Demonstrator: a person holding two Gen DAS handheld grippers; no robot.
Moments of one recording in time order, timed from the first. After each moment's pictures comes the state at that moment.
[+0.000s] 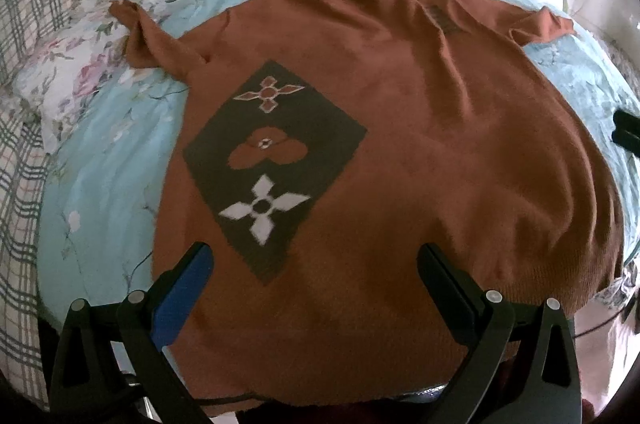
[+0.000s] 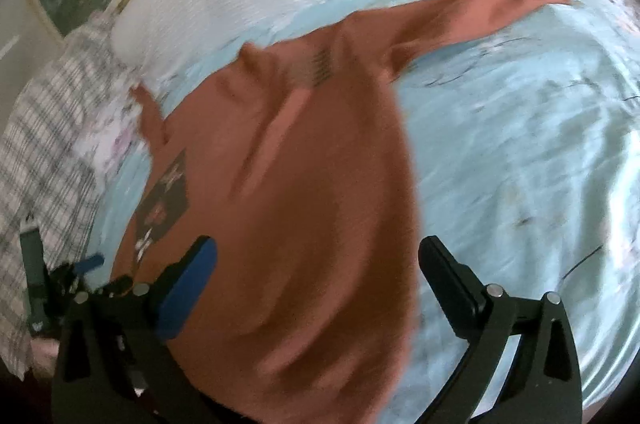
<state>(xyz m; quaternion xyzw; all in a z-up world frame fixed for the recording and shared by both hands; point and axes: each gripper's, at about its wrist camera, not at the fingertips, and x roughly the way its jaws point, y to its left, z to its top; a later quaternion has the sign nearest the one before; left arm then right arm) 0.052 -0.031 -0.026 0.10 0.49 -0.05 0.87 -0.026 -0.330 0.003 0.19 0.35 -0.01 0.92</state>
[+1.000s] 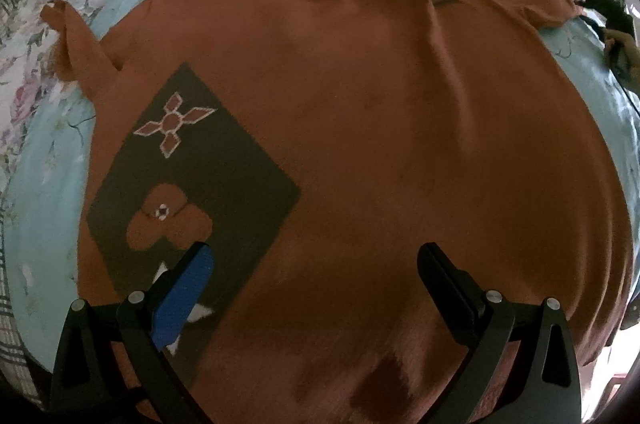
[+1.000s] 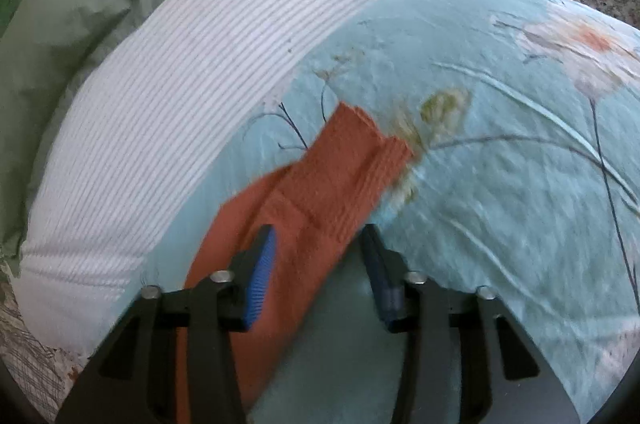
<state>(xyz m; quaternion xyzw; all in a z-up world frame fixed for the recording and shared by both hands) 0.140 -0.090 -0.062 0.09 0.55 -0.08 0.83 0.147 -0.702 -0.019 0.41 0.24 -0.24 0.85</state>
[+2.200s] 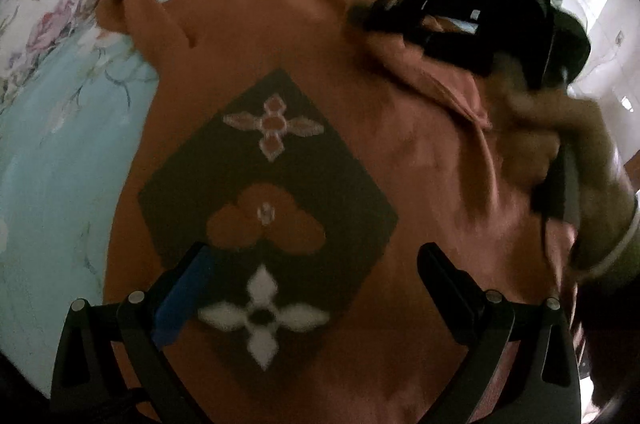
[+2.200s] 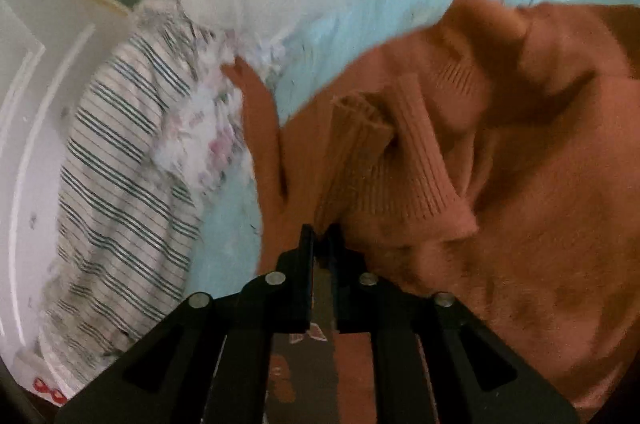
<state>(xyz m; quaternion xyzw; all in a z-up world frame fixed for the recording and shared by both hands) 0.146 0.009 -0.055 -0.05 0.50 -0.09 0.86 0.297 -0.146 -0.056 0.28 0.45 0.27 0.80</state>
